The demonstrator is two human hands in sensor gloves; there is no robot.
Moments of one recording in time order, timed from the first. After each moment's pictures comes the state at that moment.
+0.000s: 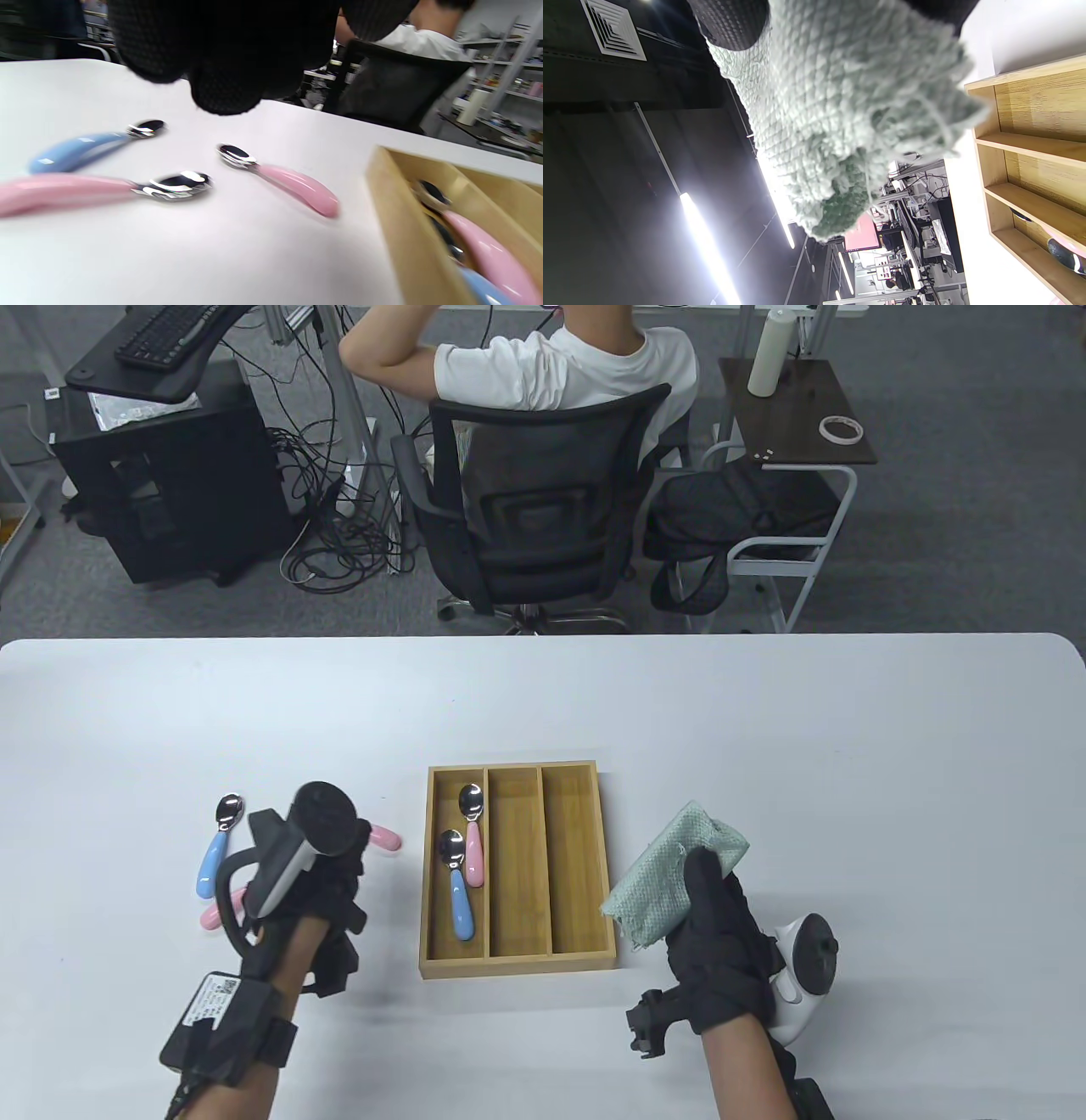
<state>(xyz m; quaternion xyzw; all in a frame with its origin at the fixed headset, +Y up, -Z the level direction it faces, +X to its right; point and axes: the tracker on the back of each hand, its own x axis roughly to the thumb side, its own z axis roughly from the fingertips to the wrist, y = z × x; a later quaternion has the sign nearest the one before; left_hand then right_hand) -0.277 -0.670 -0.338 -0.07 0.14 0.12 0.98 0.160 -0.727 -0.266 -0.01 -0.04 0.58 0.82</state>
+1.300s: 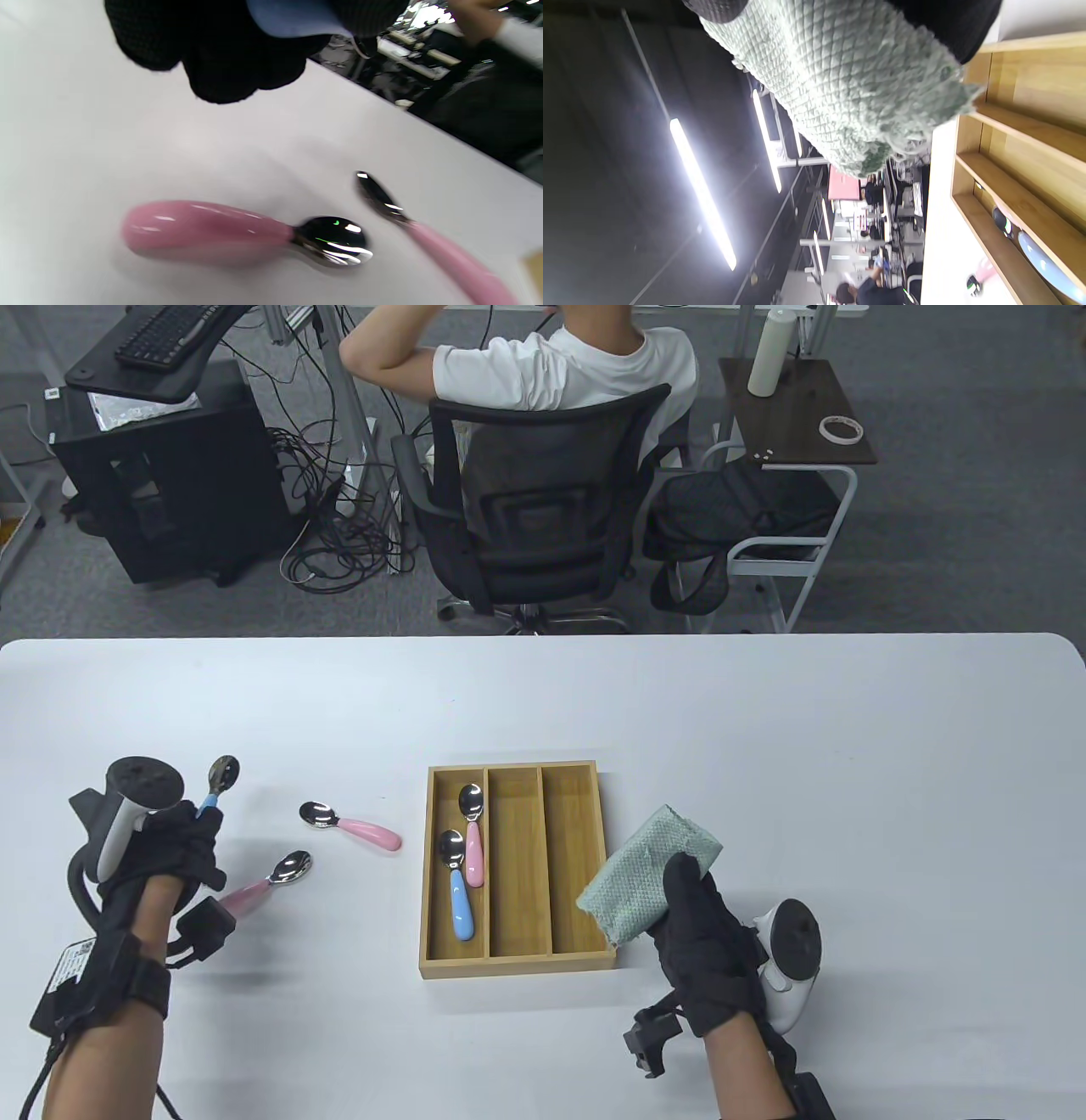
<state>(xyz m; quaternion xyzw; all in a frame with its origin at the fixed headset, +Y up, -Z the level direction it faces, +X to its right) -0.398 -0.685 -0.354 -0.13 0.21 0.26 0.94 0.143 -0.717 -0.267 0.09 0.02 0.65 0.75</state>
